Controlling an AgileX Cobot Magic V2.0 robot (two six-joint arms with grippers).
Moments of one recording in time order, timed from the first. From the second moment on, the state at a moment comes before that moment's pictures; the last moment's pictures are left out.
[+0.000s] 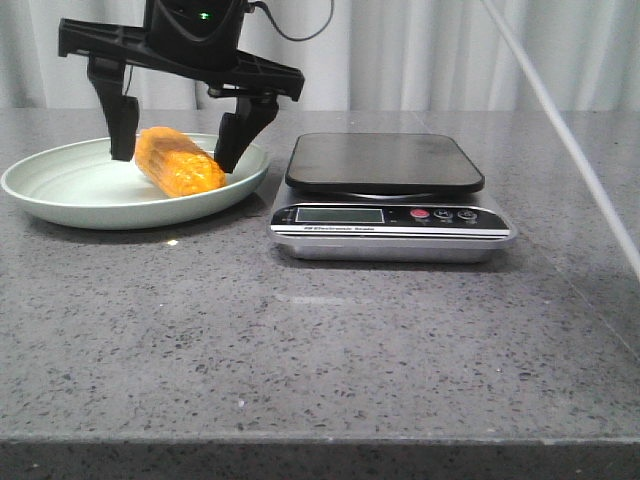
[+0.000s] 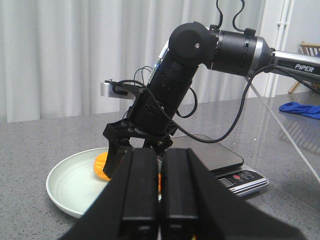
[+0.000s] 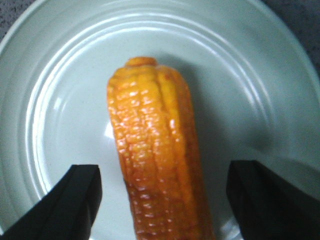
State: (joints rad) left arm -0.43 -0.01 -0.36 -0.05 0.37 -0.02; right arm 0.73 2.30 -2.39 0.09 1.25 0.48
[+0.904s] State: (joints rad) left arm -0.43 -0.01 -0.36 -0.05 0.37 -0.02; right arm 0.27 1.87 -1.96 0.15 1.25 0.10
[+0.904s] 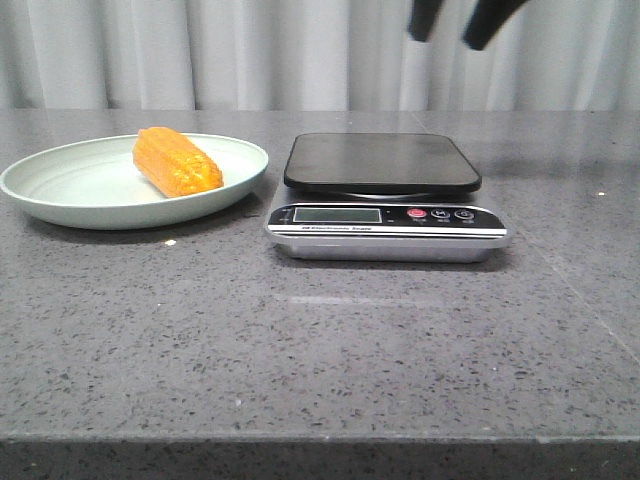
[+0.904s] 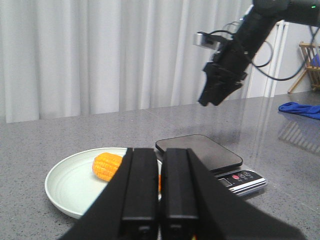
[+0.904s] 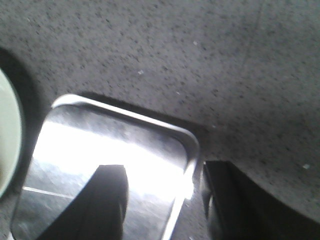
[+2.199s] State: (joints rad) left arm -0.43 -0.01 -0.35 -0.05 0.37 -0.02; right arm 0.15 0.35 -0.45 0.24 0.35 -0.21
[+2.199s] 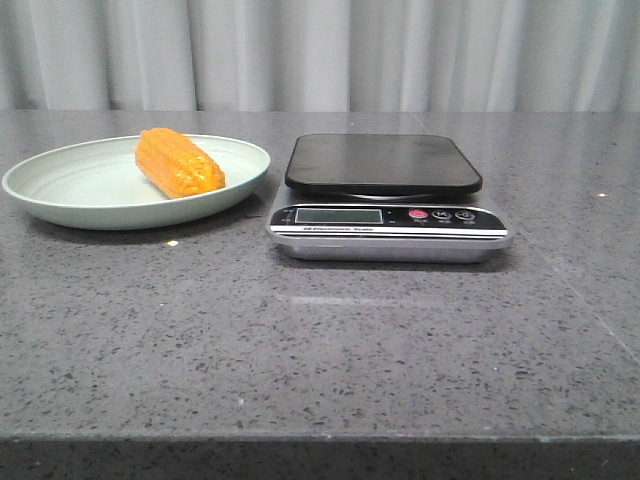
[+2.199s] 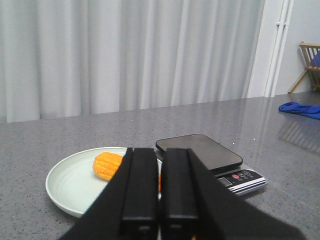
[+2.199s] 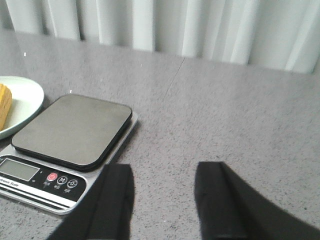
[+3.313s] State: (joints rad) left arm -0.43 -0.01 -0.30 -0.05 0.36 -0.02; right arm 0.15 0.06 -0.29 0.24 0.36 -0.21
